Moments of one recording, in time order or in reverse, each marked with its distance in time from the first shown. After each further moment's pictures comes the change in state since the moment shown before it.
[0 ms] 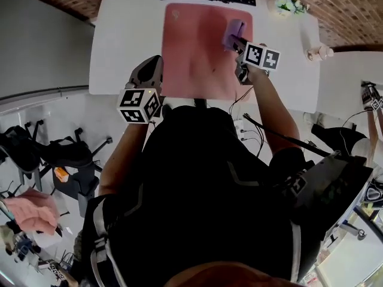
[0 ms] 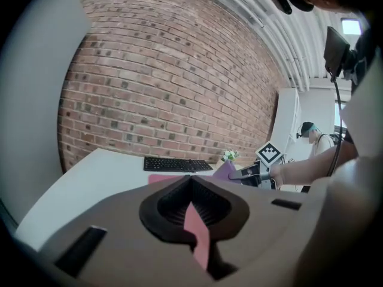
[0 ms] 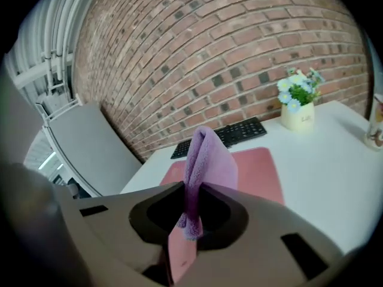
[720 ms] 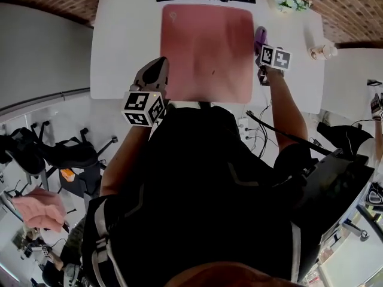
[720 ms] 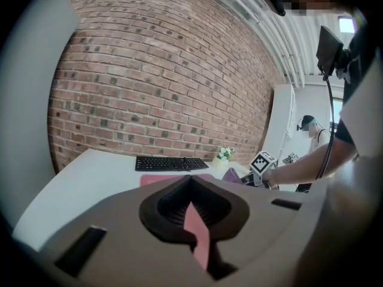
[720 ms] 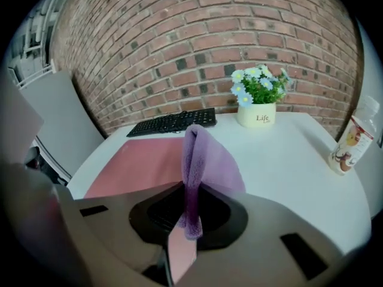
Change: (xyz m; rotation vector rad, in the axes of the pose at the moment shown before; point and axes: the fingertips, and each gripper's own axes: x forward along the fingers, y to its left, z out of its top) left arm 0.026 -0.025 0.000 0.040 0.028 -0.039; right arm -0.026 -0.145 -0.019 -0.095 0.142 -0.305
